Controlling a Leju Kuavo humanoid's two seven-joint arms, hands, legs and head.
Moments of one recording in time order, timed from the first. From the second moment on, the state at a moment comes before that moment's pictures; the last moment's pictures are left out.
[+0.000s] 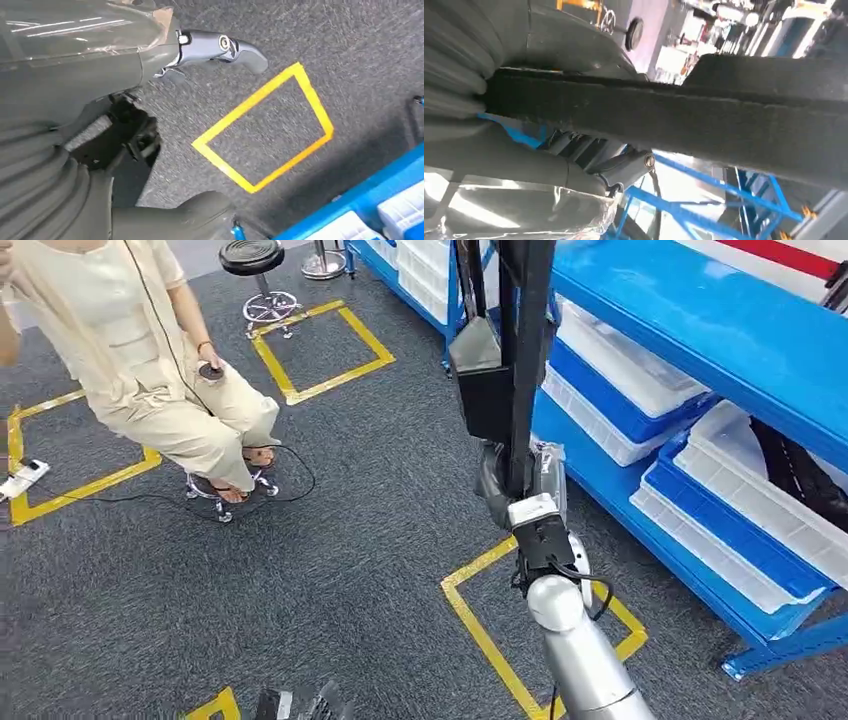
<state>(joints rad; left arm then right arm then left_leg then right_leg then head) -0.15 -0.28 0.01 -0.25 -0.12 -0.24 -0.60 -0.25 0.01 0.22 -1.56 0.36 -0.33 -0.39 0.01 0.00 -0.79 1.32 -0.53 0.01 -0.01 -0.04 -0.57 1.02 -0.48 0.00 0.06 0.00</state>
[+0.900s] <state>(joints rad) -0.16 -0.28 -0.04 -0.25 -0.11 -0.24 -0.49 -0.21 0.01 0.22 -1.62 0.39 -0.31 -0.36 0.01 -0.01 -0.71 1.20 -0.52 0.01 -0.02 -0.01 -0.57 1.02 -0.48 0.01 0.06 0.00</state>
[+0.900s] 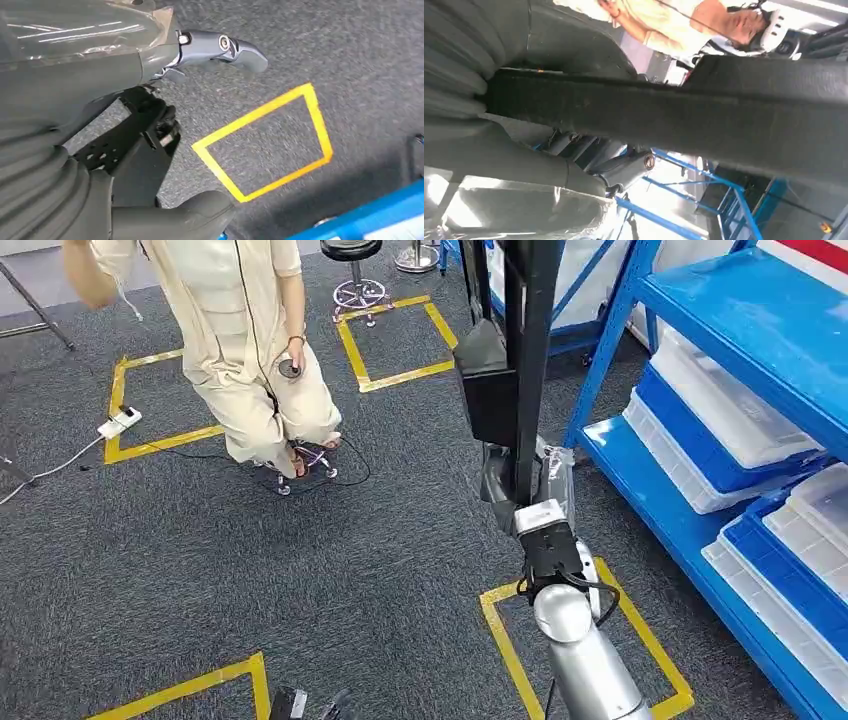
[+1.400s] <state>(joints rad) -0.18 -0.27 -0.03 -0.25 -0.04 -0.25 -0.45 -0.21 -0.03 0.21 -1.66 0.39 -0.32 -0.35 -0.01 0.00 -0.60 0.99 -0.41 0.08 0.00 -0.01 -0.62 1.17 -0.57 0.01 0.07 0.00</state>
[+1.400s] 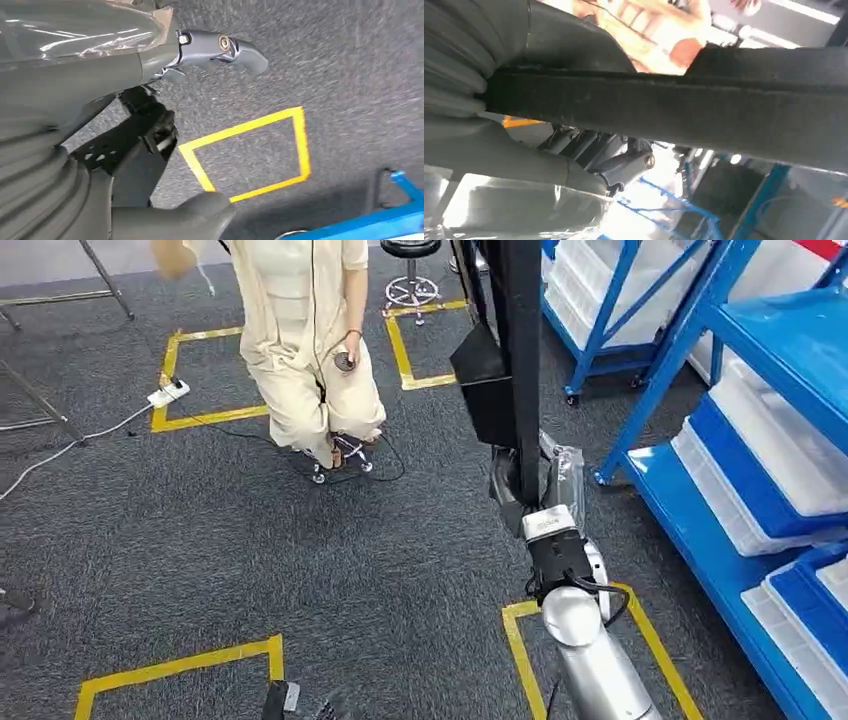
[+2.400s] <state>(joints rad) -0.18 -0.28 -0.01 -0.25 -0.02 -0.21 -0.50 -0.28 -0.04 0.25 -1.64 0.36 -0.31 -0.35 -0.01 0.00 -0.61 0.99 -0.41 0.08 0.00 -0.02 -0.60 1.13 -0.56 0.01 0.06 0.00</state>
